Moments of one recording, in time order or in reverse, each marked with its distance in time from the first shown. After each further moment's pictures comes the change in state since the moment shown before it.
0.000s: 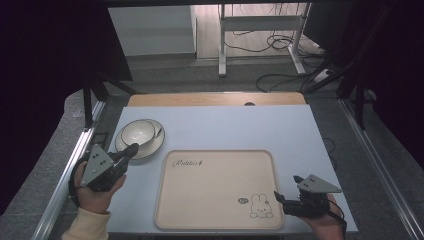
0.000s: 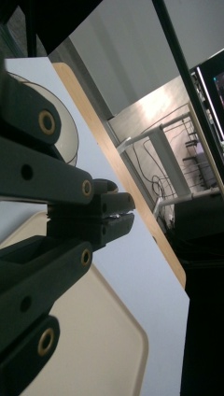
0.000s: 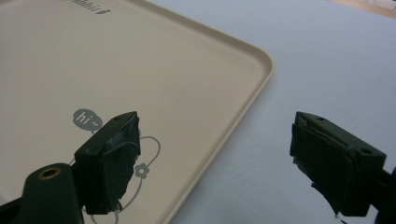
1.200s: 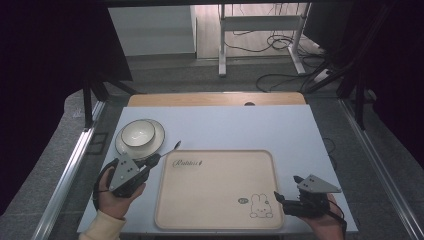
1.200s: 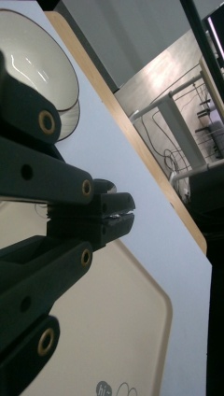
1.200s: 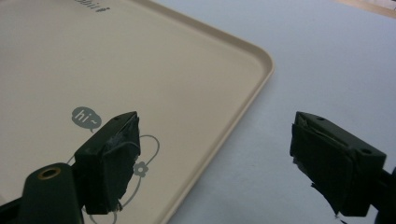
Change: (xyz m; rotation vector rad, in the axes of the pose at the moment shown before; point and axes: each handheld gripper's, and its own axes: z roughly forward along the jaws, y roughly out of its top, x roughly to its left) left arm -0.037 -0.007 0.027 0.069 -0.106 0.054; right arm 0.000 -0.001 0.001 0.004 -0.001 -0.006
